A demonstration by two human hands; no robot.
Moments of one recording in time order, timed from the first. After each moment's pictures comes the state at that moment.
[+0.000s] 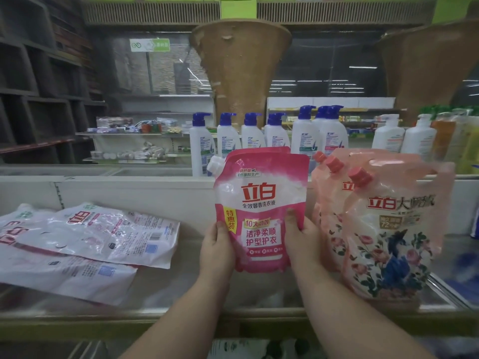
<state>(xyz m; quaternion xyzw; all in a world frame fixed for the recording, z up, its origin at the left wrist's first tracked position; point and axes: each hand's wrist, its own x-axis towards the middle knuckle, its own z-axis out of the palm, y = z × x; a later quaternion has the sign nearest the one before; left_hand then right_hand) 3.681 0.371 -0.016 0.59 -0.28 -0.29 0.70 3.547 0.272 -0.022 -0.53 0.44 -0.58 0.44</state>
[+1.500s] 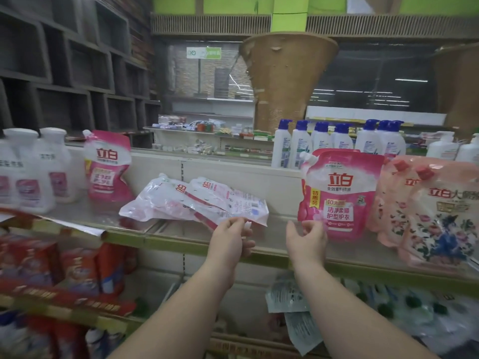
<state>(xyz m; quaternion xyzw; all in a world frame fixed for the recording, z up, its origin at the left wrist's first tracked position) 3.773 0.627 0.003 0.55 -0.25 -0.33 0.73 3.657 0.500 -0.023 -0.59 0.51 -0.51 0.35</state>
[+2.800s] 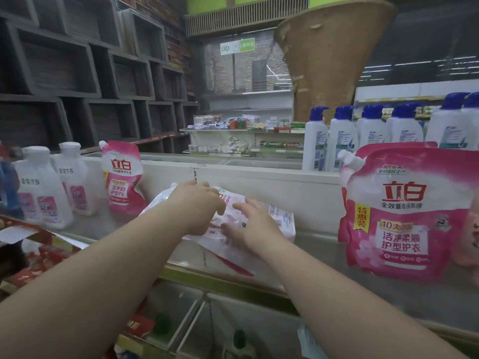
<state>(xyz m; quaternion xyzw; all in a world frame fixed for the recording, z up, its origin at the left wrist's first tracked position) 3.920 0.563 0.099 0.79 -0.55 0.20 -0.19 3.808 0.432 0.013 -0.90 0.24 -0.24 0.28</state>
